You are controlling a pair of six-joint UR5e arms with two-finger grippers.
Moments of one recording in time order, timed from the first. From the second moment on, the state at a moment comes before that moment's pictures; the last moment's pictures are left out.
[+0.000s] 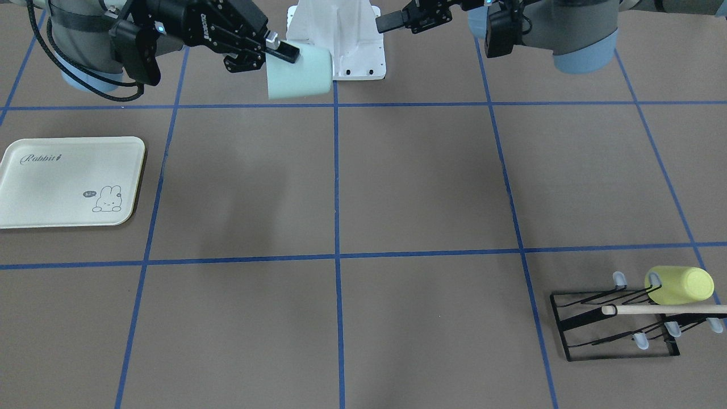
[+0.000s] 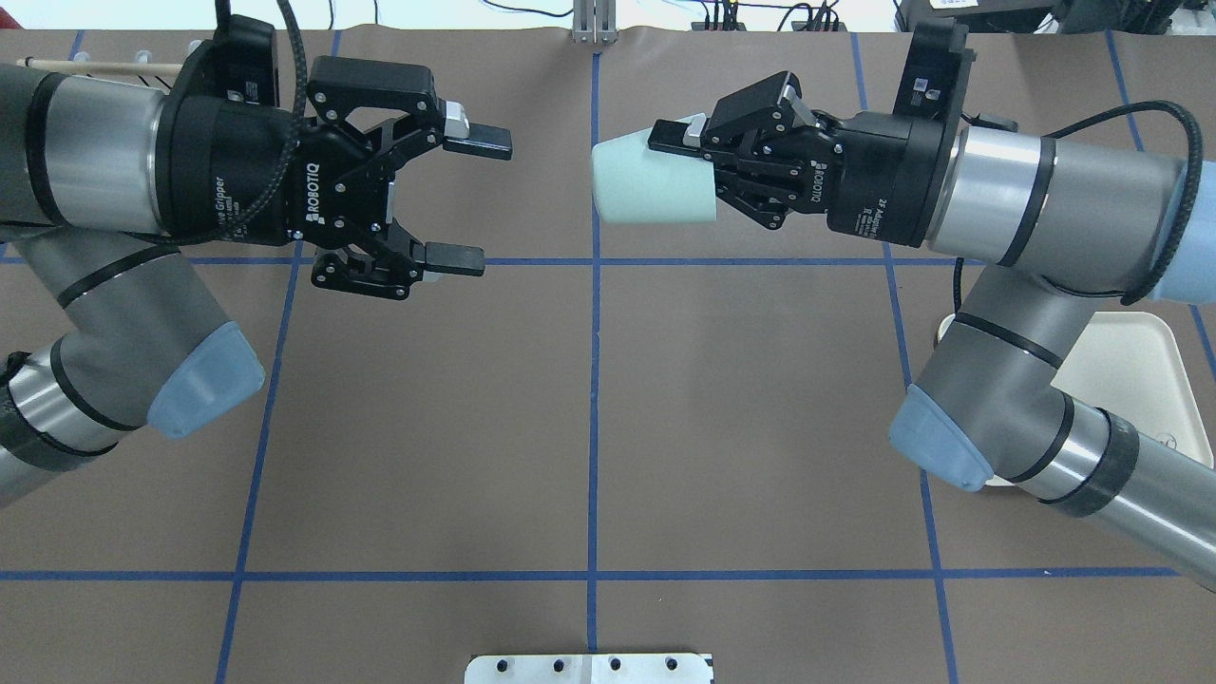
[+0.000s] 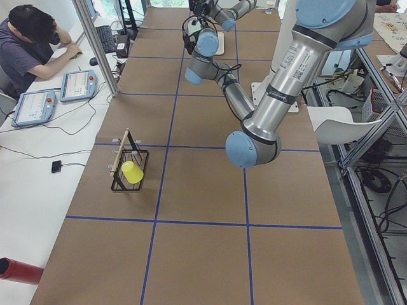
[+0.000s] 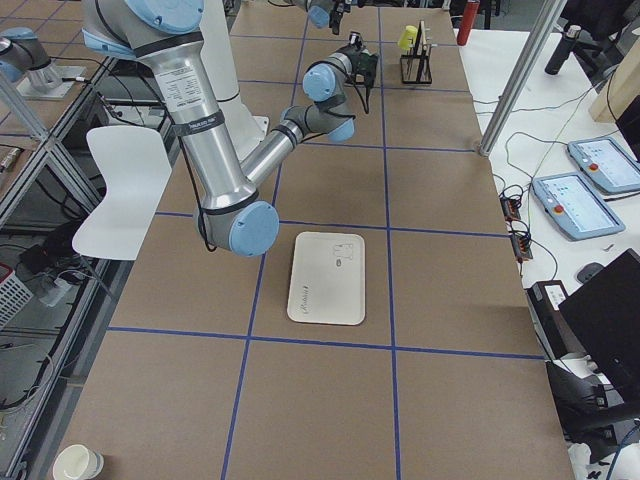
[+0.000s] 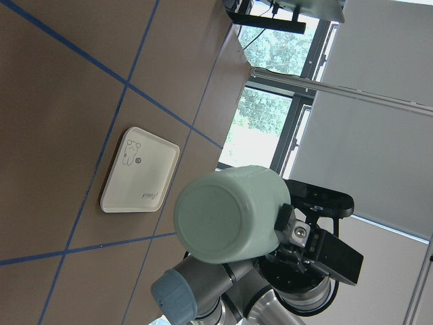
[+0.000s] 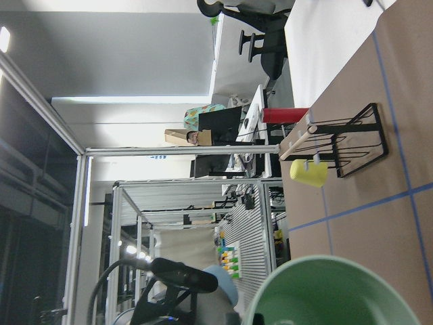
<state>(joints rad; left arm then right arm) -0.81 -2.09 -1.85 -2.91 -2.21 -2.29 0.73 -1.15 1.85 -0.28 1.82 1.94</state>
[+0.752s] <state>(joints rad) -0.83 -1.99 -1.80 -2.61 -2.20 -1.86 0.76 -1.16 1.90 -0.93 1.83 1.65</state>
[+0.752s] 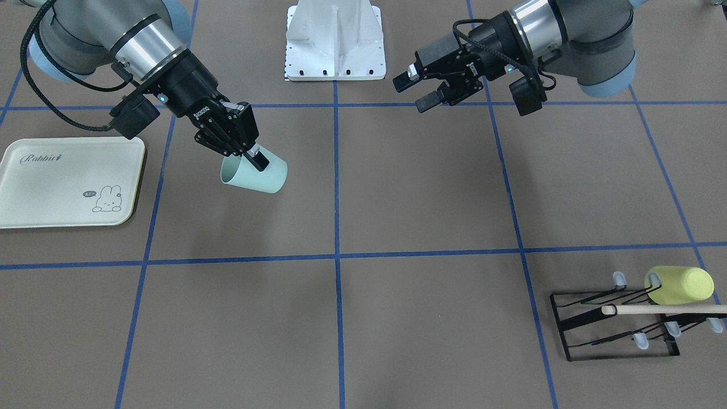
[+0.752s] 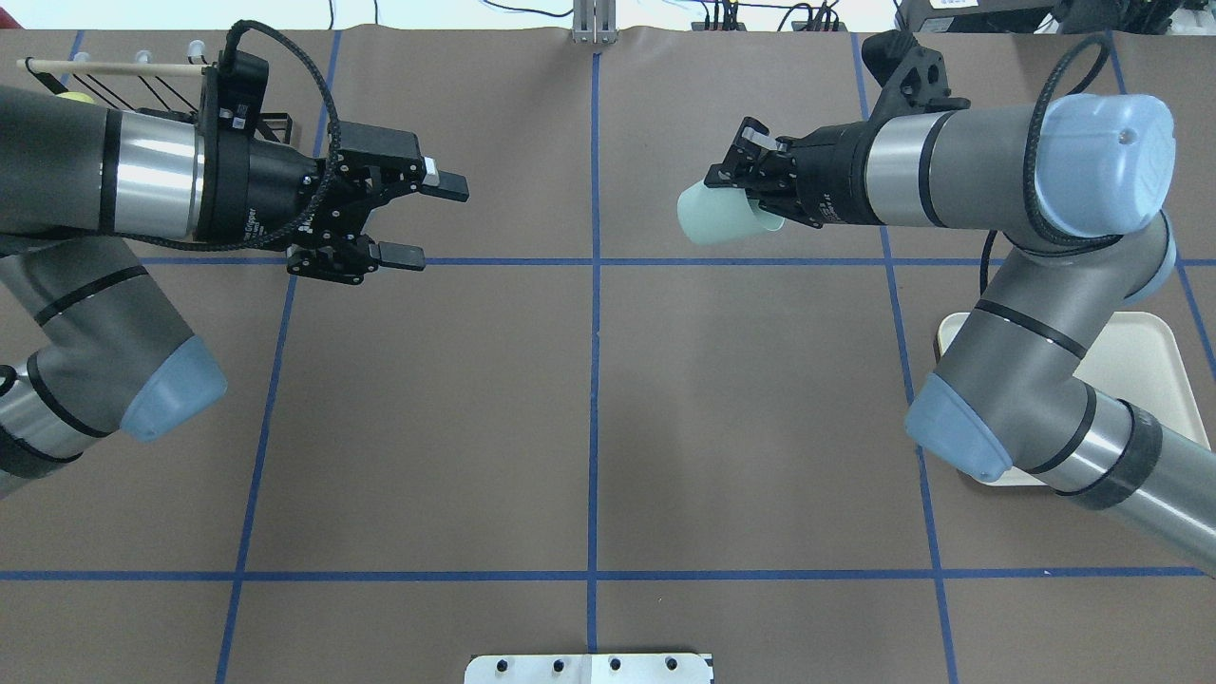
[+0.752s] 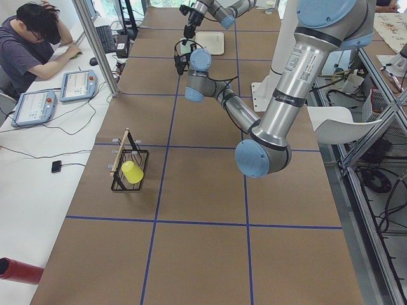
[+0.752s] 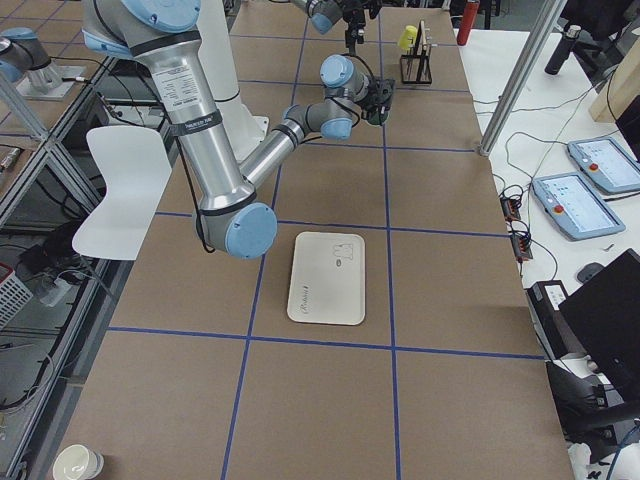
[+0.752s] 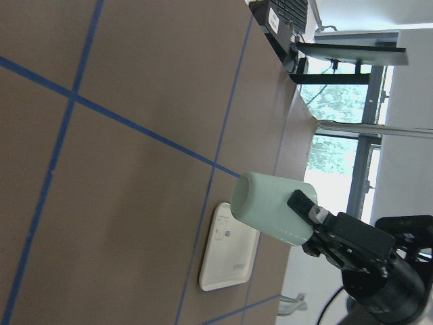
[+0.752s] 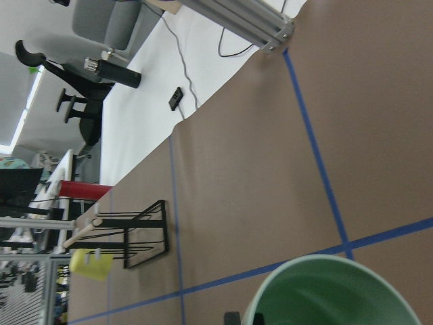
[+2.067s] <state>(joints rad) -1.10 -1.72 -1.85 -1.91 -2.20 -0.54 0.79 -1.29 2.16 -1.78 1.87 0.96</state>
